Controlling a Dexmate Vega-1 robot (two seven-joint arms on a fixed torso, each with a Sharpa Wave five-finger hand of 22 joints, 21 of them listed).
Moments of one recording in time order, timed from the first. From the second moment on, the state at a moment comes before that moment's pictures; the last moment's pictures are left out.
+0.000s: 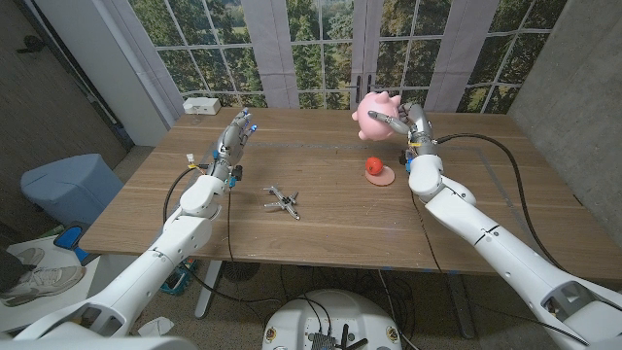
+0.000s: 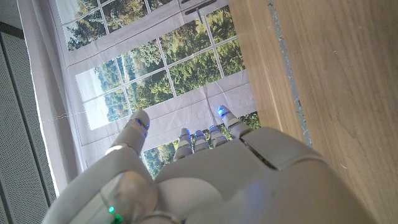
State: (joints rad) left arm 0.91 0.54 0.32 -1.40 -0.59 -0.40 0.04; left_hand 0.23 0.16 0.60 -0.15 0.18 0.03 -0.03 0.17 0.17 -0.08 -0.06 0.18 0.17 -0.10 -0.04 0.18 0.17 0.04 -0.04 0.31 0.17; right arm -0.81 -0.54 -0.50 -1.69 -0.05 -0.19 -0.53; right_hand 0.75 -0.29 0.34 -0.17 0.29 0.69 0.23 0.57 0.24 0.77 0.18 0.65 0.59 0.76 0.09 0.90 1.22 0.53 0.00 1.06 0.19
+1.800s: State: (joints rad) left arm 0.89 0.53 0.32 -1.38 -0.60 -0.40 0.03; left_hand 0.23 0.16 0.60 -0.15 0.18 0.03 -0.03 0.17 0.17 -0.08 -0.06 0.18 0.17 -0.10 -0.04 0.18 0.17 0.05 -0.04 0.29 0.17; right arm -0.82 -0.35 -0.47 -1.51 -0.11 0.00 -0.94; right_hand 0.75 -0.29 0.34 -0.17 0.28 0.69 0.23 0.57 0.24 0.77 0.18 0.64 0.62 0.76 0.09 0.90 1.22 0.52 0.00 1.11 0.19
